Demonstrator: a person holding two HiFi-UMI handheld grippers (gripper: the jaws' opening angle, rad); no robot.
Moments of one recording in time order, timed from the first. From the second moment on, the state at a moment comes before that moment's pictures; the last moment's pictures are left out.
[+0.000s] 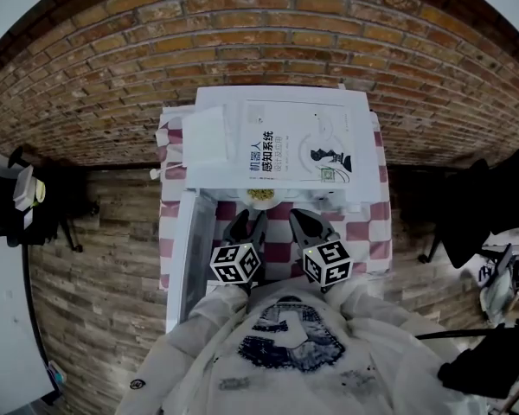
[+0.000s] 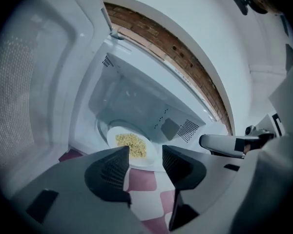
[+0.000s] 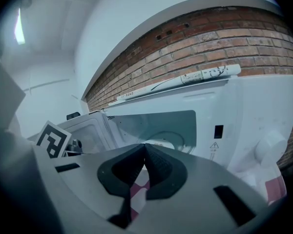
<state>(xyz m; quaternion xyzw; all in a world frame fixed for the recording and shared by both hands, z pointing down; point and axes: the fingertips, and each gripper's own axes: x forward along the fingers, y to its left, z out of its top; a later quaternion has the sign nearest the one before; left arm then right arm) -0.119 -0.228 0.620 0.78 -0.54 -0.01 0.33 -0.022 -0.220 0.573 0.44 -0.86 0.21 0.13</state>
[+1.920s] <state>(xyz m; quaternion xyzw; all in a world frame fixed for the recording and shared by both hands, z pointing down) -0.110 -0.268 0.694 0.63 -0.43 -0.25 0.60 0.009 -0.231 0.596 0.46 -0.84 0.25 0.16</state>
